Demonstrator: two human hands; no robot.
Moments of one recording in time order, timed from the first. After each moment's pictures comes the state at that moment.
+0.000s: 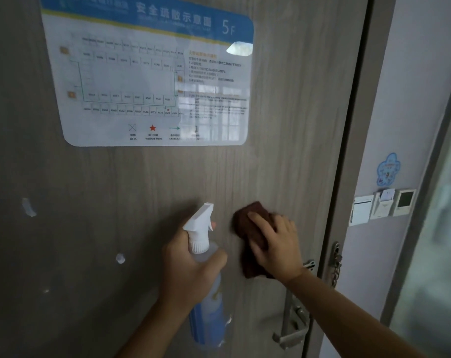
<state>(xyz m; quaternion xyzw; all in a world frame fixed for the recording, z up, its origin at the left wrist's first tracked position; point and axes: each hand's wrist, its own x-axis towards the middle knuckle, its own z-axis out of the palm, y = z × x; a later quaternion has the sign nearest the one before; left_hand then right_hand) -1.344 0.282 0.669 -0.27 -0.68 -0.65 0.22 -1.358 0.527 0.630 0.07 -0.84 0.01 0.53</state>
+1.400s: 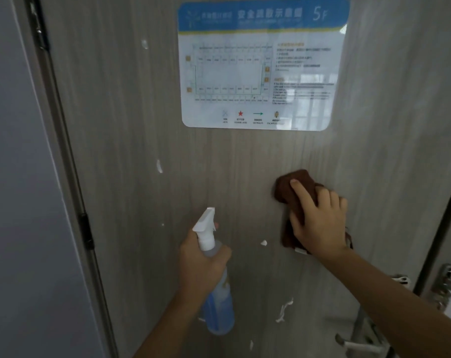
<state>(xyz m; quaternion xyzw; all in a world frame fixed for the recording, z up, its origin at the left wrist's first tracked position) -1.300 0.210 0.626 -0.05 -0.70 -0.63 0.32 -1.381 0.467 0.659 0.12 -0.81 0.00 0.58</state>
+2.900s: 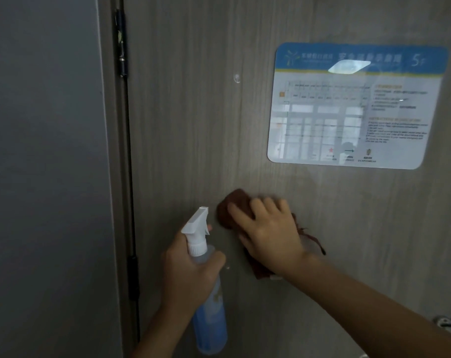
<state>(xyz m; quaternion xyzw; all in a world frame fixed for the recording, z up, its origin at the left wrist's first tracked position) -1.344 0.015 0.678 -0.12 -0.68 -0.62 0.37 -1.408 0.201 0.720 0.26 -0.76 -0.12 0.58</state>
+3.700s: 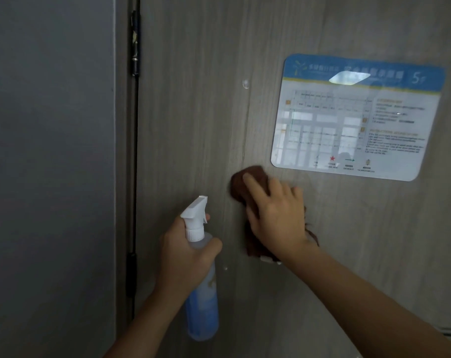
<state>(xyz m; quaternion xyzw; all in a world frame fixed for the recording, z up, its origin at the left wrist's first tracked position) -1.350 0.004 0.697 -0.14 -0.68 -0.62 0.35 -1.408 0.198 0.753 0.18 -0.78 -0.05 0.60</state>
